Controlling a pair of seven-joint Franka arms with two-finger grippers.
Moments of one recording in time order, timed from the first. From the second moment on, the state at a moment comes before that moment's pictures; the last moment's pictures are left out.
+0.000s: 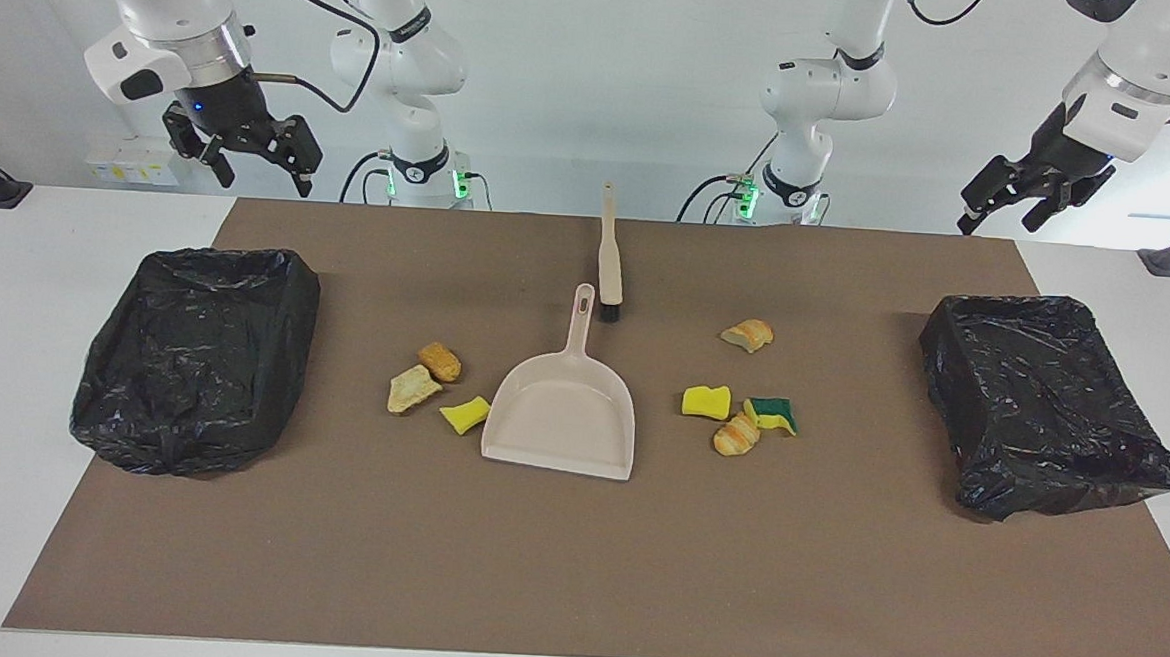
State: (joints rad) left arm 0.00 -0.10 0.05 -1.60 -0.07 1.50 -0.08; right arm -0.07 -0.04 0.04 -1.53 -0.03 1.44 0.06
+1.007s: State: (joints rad) left arm 0.00 -0.10 0.05 -1.60 -0.07 1.50 -0.08; right arm -0.07 -0.06 0.04 -1.56 -0.03 1.44 0.06
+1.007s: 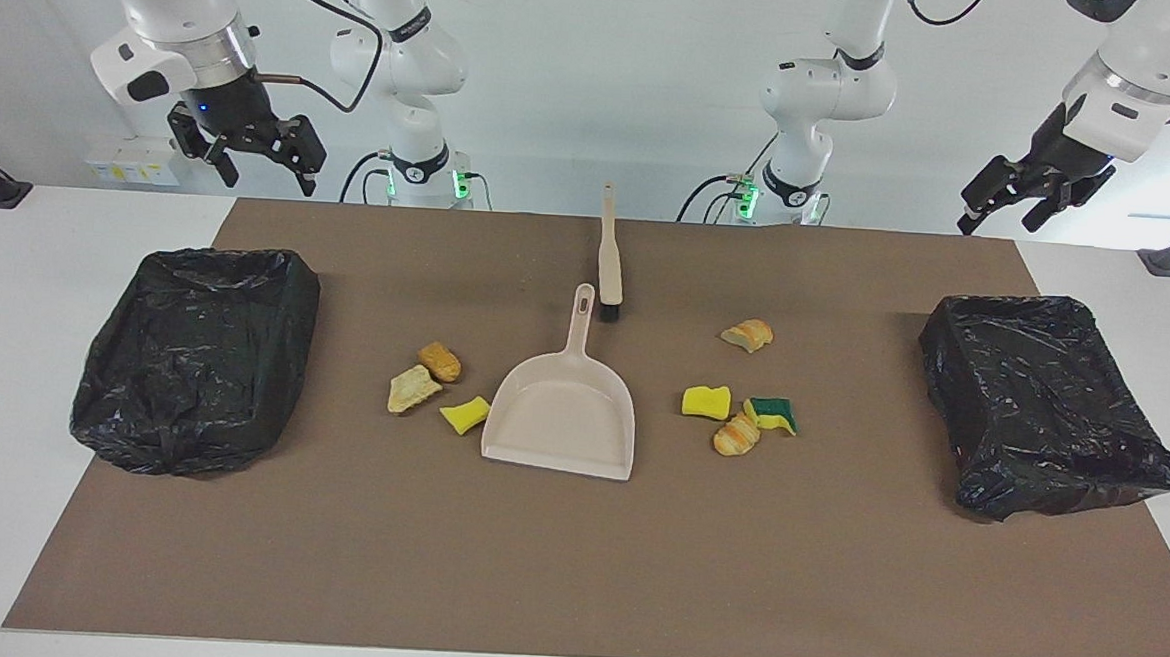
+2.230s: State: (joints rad) left arm -0.02 -0.10 0.03 -1.61 -0.03 1.47 0.00; right arm 0.11 0.06 0.06 -1.65 -0.02 1.67 0.18
